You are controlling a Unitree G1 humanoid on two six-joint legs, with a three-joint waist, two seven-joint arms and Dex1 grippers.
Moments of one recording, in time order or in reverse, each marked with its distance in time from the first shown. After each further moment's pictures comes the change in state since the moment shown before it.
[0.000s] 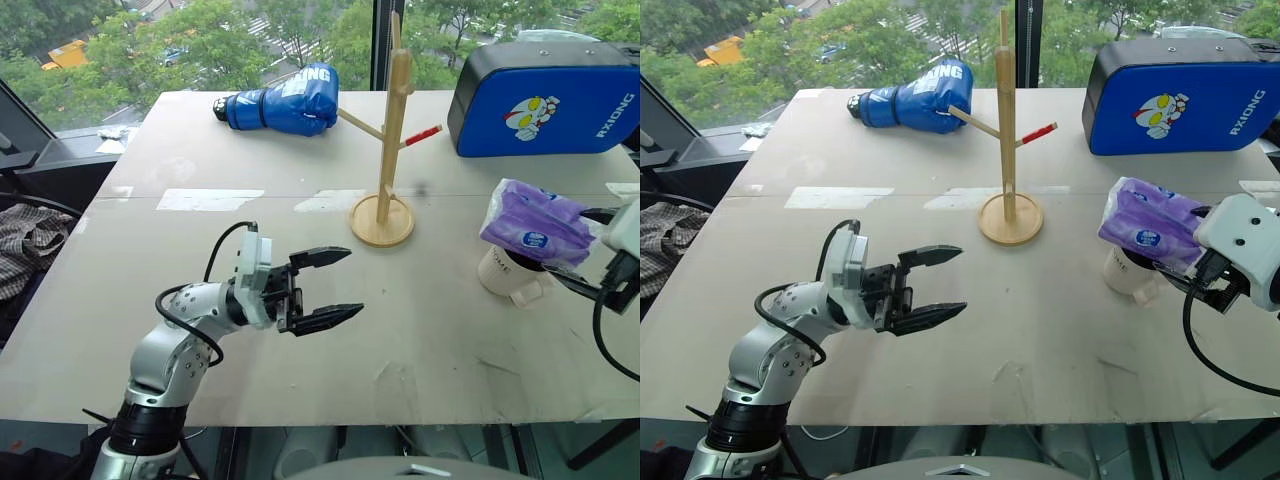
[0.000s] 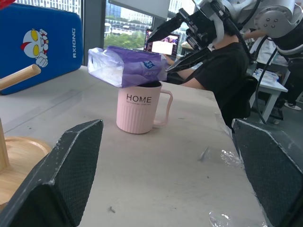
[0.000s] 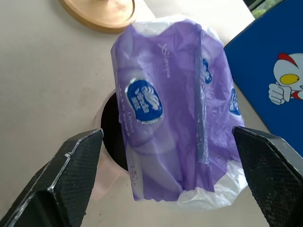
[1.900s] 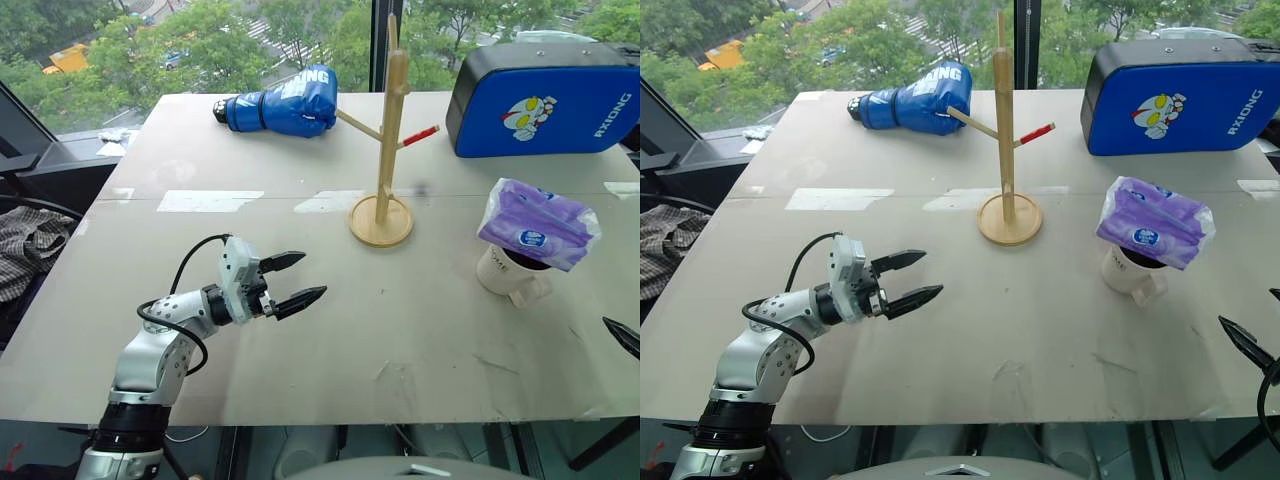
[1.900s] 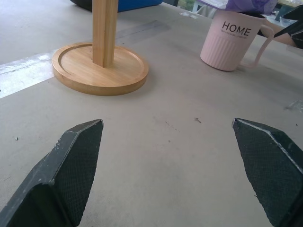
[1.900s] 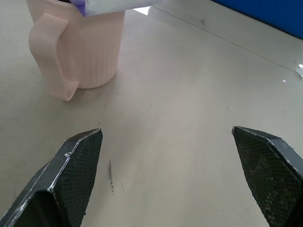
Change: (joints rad) left arm 0.015 0.052 0.057 0.216 0.163 -0.024 0.117; right arm 0.326 0.423 -0.206 0.414 0.090 -0.454 0.078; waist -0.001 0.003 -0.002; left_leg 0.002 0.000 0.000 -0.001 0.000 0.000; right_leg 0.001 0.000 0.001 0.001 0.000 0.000
